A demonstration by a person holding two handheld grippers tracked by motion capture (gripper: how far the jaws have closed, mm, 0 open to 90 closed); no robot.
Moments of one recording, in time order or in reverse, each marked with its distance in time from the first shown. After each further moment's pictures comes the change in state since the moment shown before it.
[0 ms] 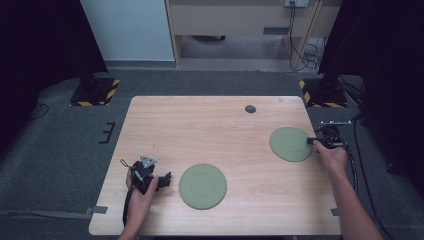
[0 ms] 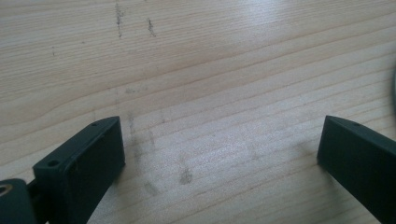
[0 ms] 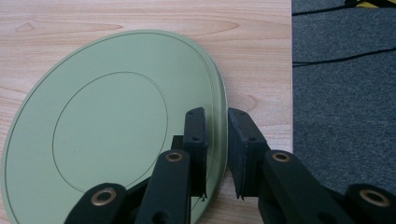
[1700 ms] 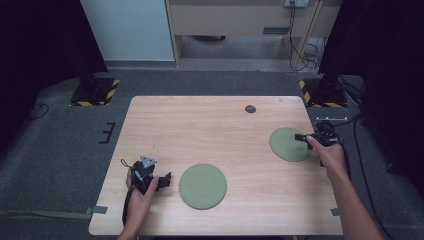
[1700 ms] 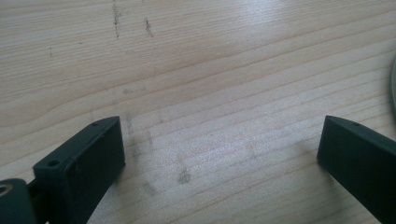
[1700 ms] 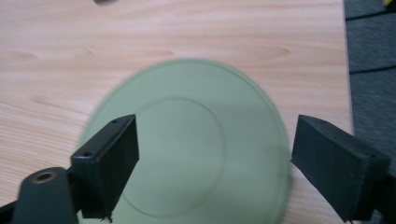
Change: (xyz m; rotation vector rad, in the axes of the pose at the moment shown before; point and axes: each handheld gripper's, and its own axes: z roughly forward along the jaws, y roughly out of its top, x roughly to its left) left arm 0.000 0.000 0.000 0.000 -0.007 0.006; right arm 0.020 0.013 -0.001 -0.039 0.106 0.034
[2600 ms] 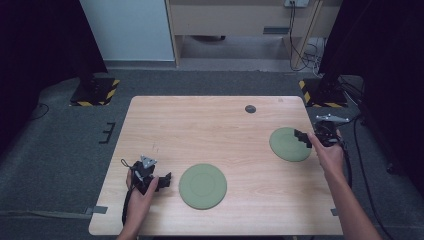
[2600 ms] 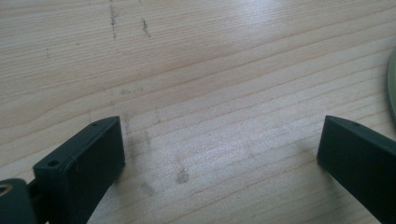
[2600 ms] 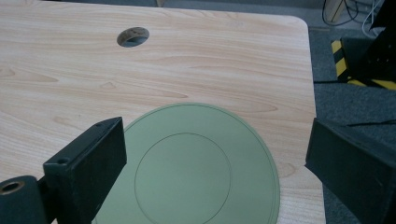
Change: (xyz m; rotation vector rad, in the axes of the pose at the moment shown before) left arm 0.000 0.000 0.000 0.000 -0.009 0.009; right arm 0.033 0.001 -0.032 -0.184 -0.086 -0.172
